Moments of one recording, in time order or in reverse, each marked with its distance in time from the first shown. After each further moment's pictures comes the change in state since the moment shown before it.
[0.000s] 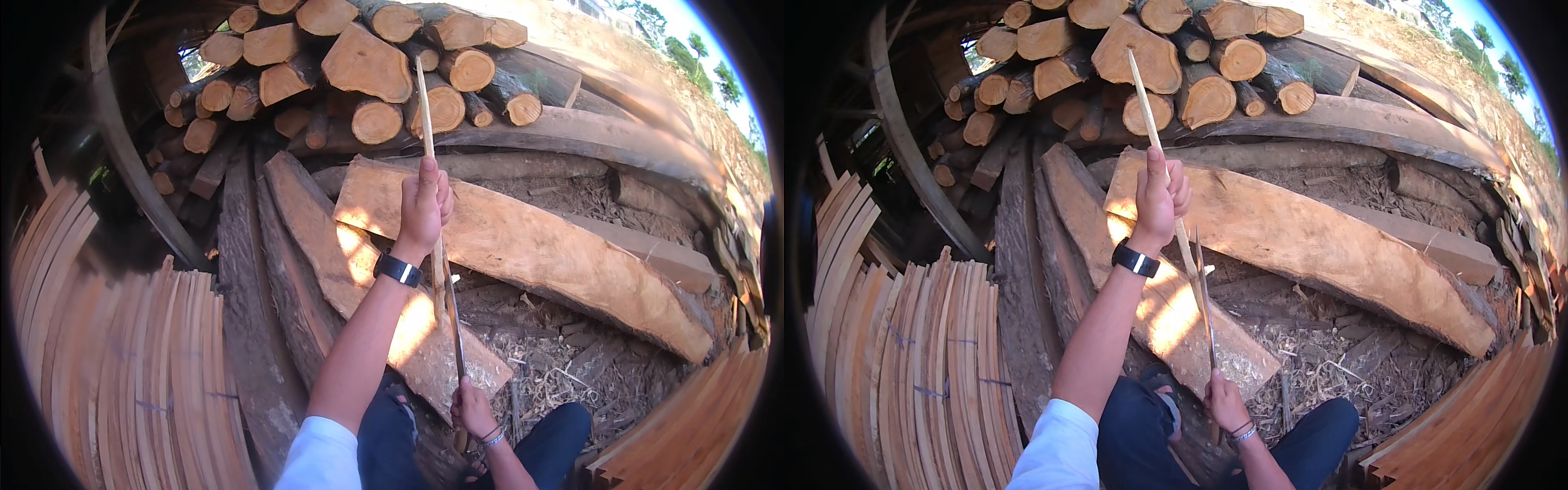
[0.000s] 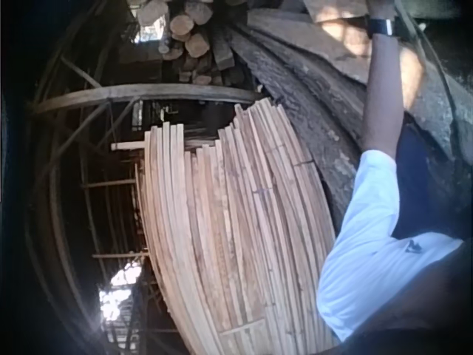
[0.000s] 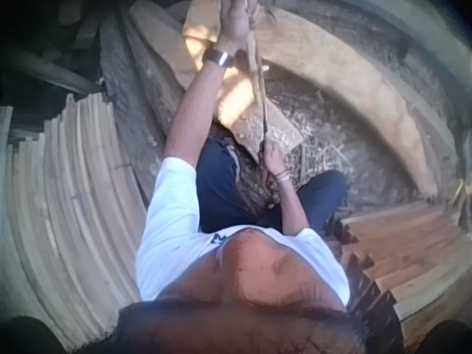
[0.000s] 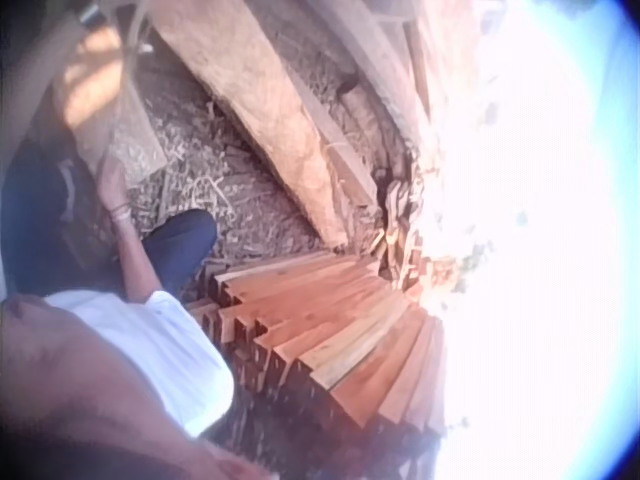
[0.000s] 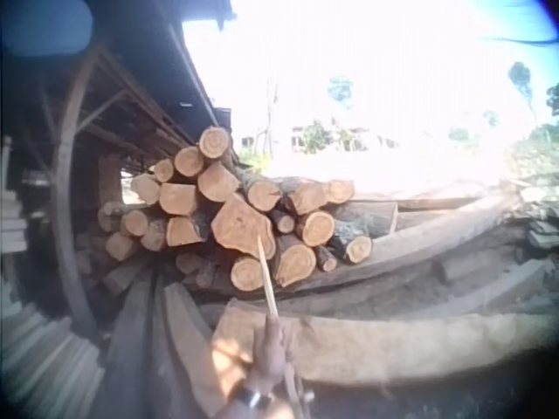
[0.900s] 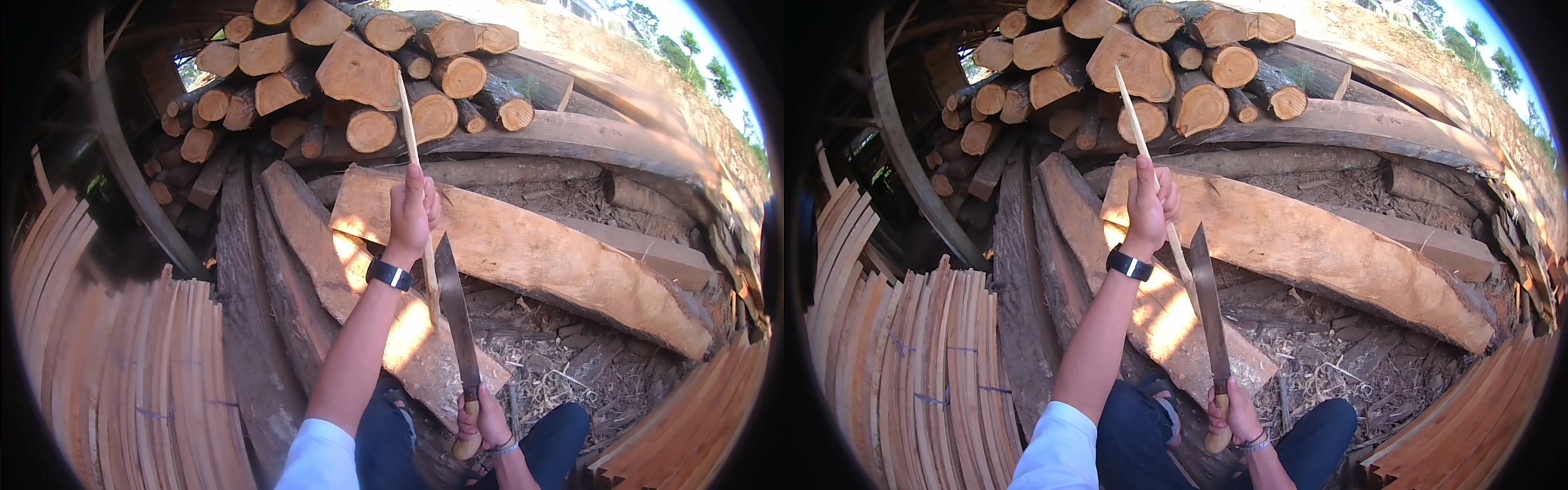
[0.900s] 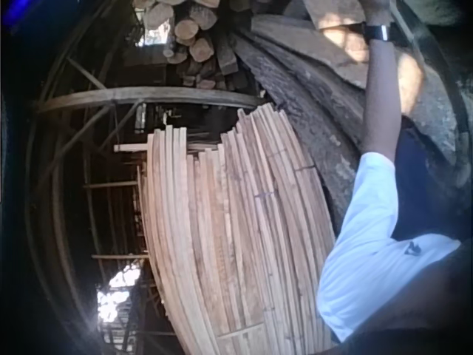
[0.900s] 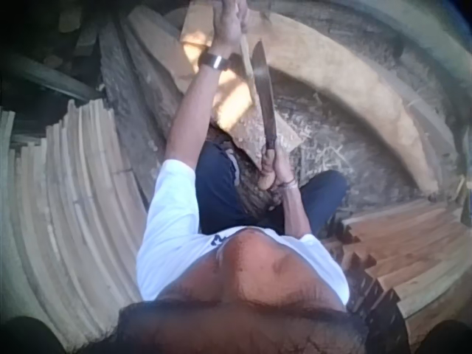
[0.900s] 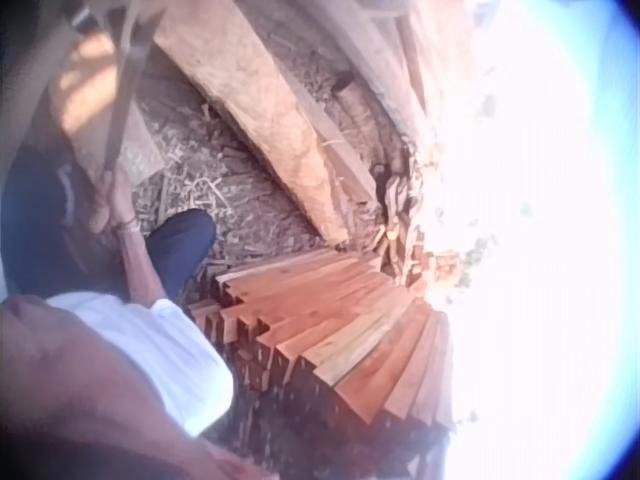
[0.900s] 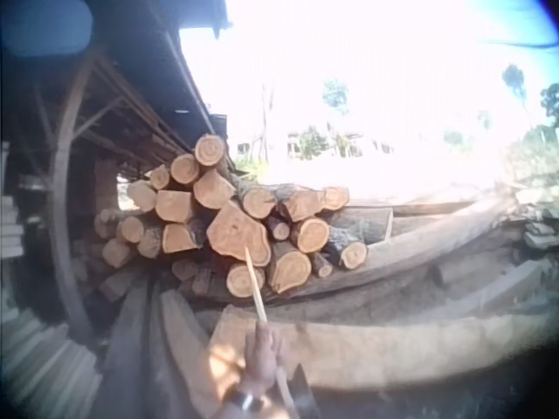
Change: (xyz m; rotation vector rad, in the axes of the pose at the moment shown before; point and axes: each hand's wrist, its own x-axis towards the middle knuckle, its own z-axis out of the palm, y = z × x) left_hand 0.002 -0.002 -0.001 -0.004 0.005 0.003; right_hand -0.038 -0.033 -0.015 0.536 -0.188 0.119
